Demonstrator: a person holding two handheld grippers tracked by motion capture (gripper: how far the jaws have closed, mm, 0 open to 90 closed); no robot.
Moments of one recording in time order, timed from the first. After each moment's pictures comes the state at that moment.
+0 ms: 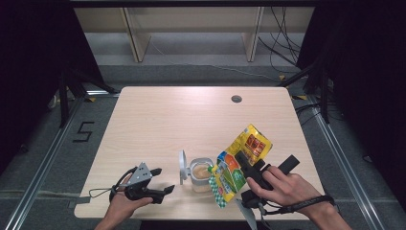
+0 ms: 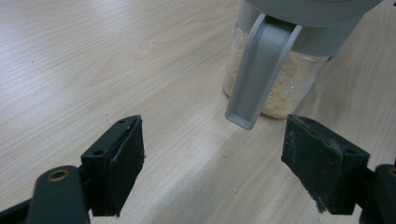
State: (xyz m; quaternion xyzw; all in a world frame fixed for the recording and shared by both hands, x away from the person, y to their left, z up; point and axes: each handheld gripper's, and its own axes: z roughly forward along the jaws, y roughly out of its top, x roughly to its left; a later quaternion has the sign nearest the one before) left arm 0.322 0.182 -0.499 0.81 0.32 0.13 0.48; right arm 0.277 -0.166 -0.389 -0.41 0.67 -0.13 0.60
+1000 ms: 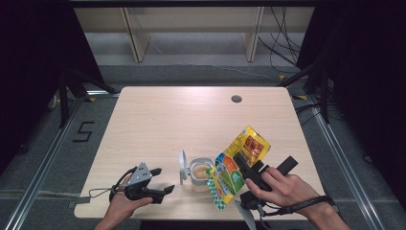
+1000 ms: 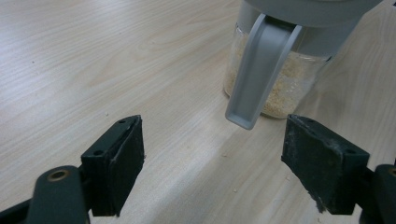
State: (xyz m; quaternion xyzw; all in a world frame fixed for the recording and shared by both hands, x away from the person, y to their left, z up) left arm 0.322 0.183 -0.498 0.81 0.32 0.13 0.48; right arm 0.275 -0.165 -0.392 -0.41 0.67 -0.11 0.61
